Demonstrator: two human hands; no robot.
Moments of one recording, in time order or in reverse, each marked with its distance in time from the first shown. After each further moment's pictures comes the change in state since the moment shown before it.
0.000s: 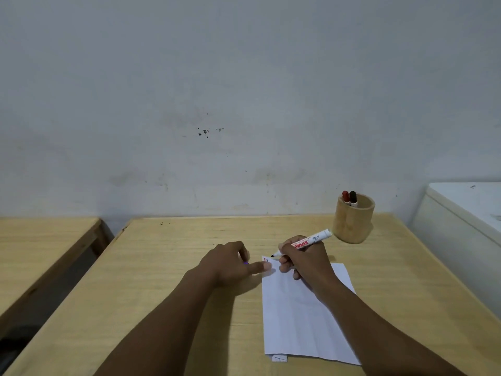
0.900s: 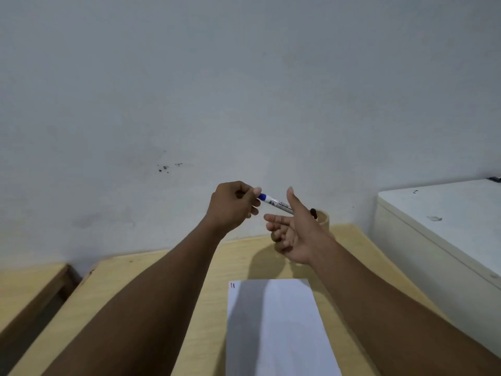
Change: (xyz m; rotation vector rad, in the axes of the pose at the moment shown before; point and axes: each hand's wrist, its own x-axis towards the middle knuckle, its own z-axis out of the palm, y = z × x) left_hand 0.018 0.169 -0.072 -0.570 0.306 0.357; right_hand 0.012 -0.109 -0.065 0.481 -0.181 0.276
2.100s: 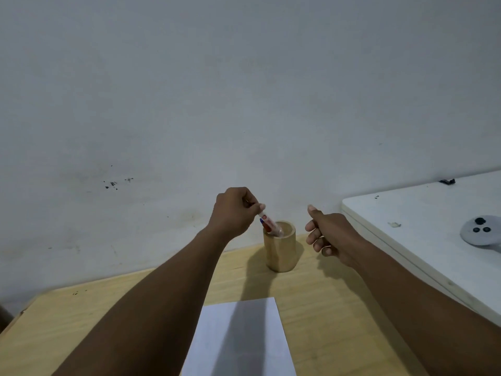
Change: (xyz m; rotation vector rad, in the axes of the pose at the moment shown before) left_hand 0.050 0.009 0.087 0.320 -0.046 0.143; right_hand -0.007 -0.060 -0.130 -0.547 0.406 -0.267
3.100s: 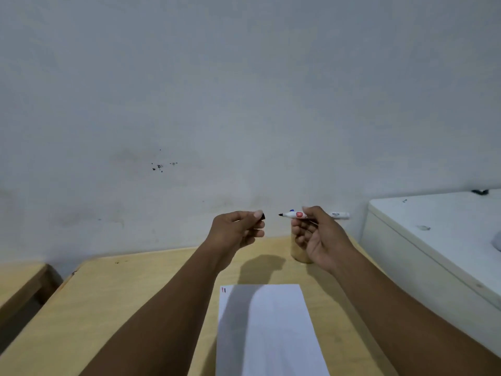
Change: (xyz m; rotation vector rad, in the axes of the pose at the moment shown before) left_hand -0.080 -0.053 -0.047 -0.848 -0.109 -0.408; right_hand -0.049 -0.011 0.090 0.693 -0.201 0.059
